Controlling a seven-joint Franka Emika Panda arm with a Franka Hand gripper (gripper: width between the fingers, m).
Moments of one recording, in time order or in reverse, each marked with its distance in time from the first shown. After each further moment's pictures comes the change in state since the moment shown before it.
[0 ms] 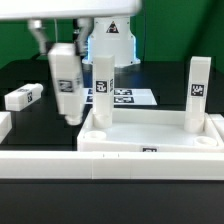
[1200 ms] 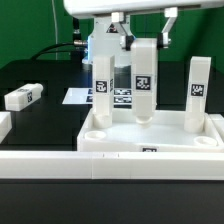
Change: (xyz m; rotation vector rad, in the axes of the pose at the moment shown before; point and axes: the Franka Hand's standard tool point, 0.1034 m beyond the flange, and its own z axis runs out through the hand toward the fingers) arm -0.003 -0.080 -0.002 0.030 0.133 0.070
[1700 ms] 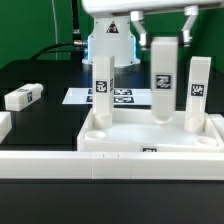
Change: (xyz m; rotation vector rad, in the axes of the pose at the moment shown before) arm -0.001 -0.048 -0.005 0.028 0.121 -0.006
